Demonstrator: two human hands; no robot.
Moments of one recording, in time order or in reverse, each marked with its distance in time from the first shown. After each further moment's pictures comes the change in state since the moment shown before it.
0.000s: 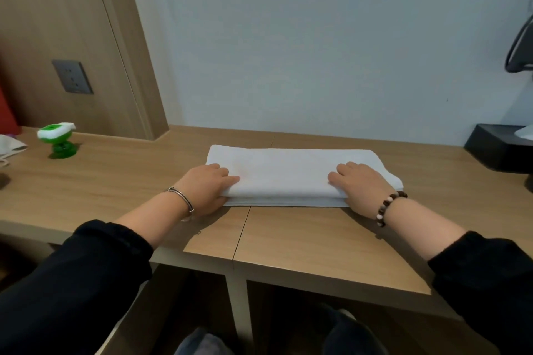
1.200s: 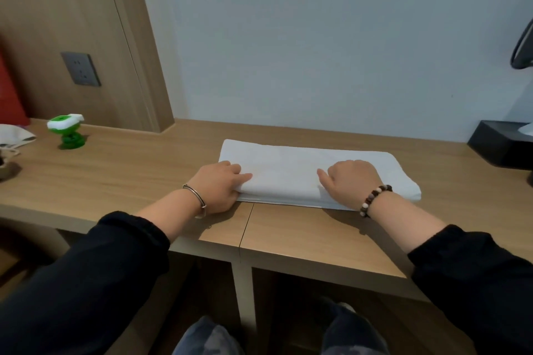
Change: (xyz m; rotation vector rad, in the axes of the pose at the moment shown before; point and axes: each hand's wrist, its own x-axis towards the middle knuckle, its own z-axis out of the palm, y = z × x) left_hand -0.006 0.023 -0.005 -0.090 -0.016 -0.054; right_hand 0.010 -0.036 -0.019 0.138 0.033 0.249
